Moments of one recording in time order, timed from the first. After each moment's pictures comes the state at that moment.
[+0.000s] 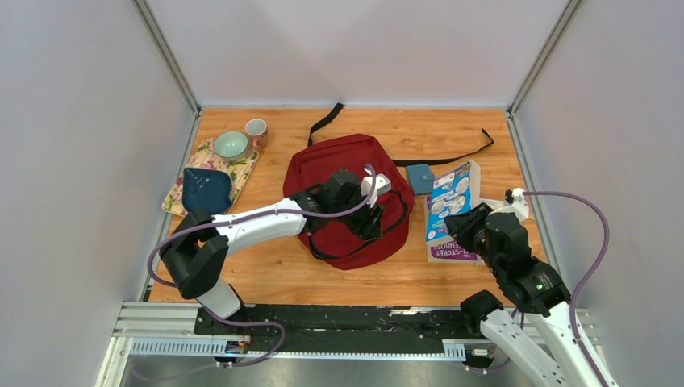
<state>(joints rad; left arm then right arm) -0.90 1.59 1.04 -0.15 0.34 -0.16 0.48 0.46 0.75 -0.79 0.29 0.92</state>
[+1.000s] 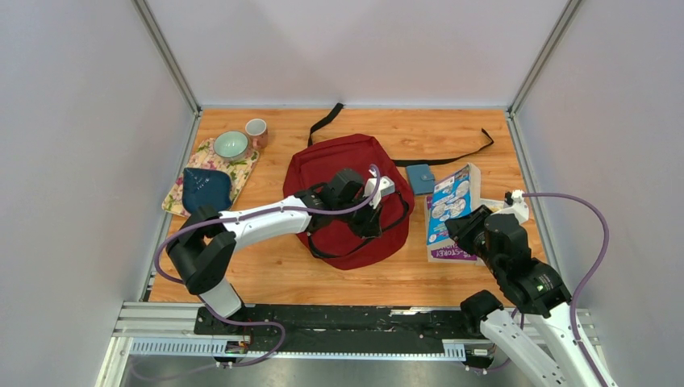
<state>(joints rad) -0.90 1.64 1.08 -0.16 0.42 -0.17 0.48 0.45 0.75 -0.83 0.29 0.92</state>
